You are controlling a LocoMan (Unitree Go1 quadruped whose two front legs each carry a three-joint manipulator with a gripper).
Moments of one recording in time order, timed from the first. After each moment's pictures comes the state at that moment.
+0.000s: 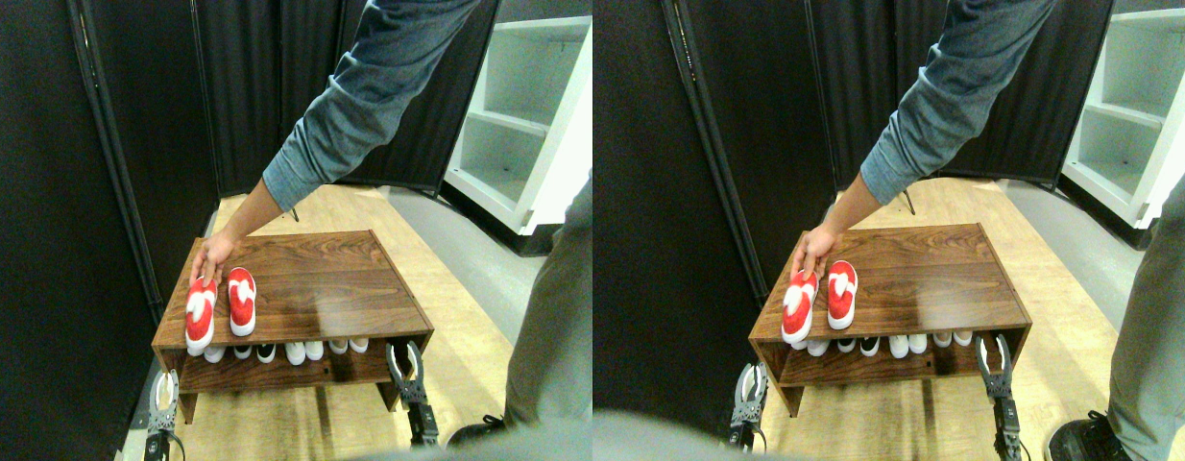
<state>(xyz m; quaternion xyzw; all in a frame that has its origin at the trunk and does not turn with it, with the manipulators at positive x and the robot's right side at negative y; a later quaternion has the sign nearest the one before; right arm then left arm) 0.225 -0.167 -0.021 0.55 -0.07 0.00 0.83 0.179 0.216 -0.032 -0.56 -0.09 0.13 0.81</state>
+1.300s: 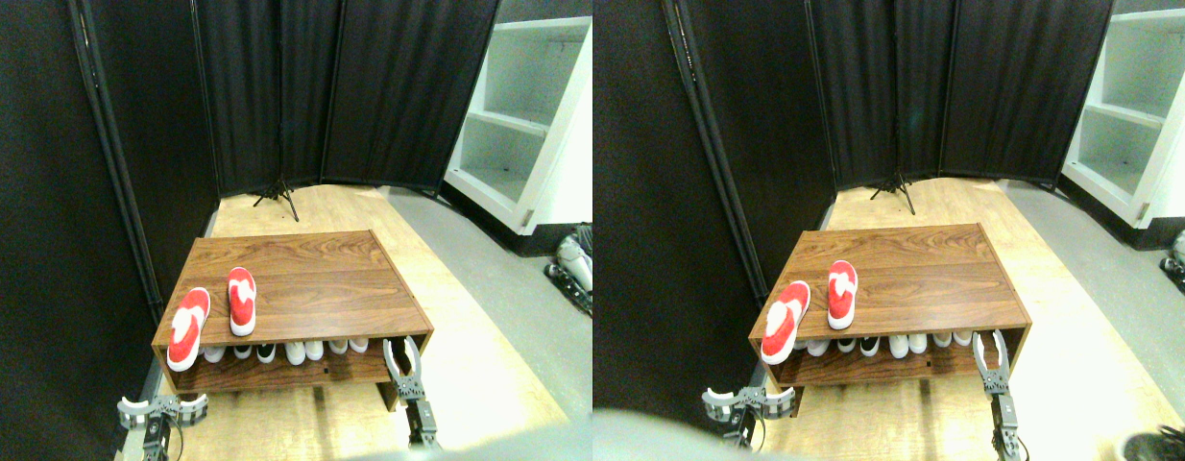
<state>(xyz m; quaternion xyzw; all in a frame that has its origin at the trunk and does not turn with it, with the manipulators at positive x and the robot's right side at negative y) 0.227 -0.161 -0.013 0.55 -0.07 0.01 0.83 0.205 0.216 -0.032 -0.58 -0.02 0.10 0.81</state>
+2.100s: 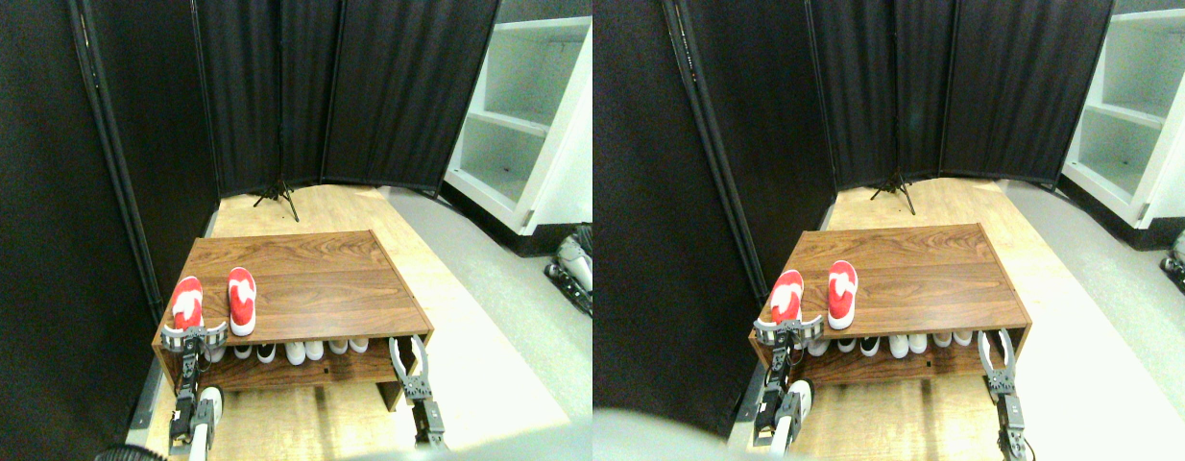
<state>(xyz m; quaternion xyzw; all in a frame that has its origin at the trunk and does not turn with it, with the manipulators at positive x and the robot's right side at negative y) 0.223 -0.167 -0.004 0.54 -0.08 0.01 0.84 0.293 0.206 -0.054 -0.62 -0.04 0.09 0.78</state>
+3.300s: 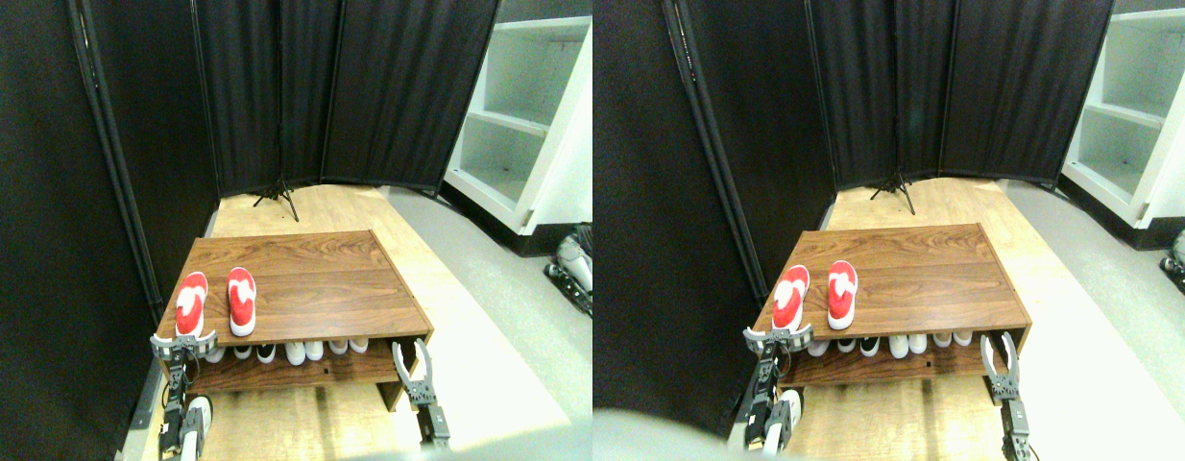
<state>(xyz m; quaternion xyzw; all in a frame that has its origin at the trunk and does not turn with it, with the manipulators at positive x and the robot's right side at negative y) 0.216 -0.170 -0.006 0.53 -0.06 0.00 0.85 0.276 0.229 -0.067 -0.61 -0.01 0.09 0.79</state>
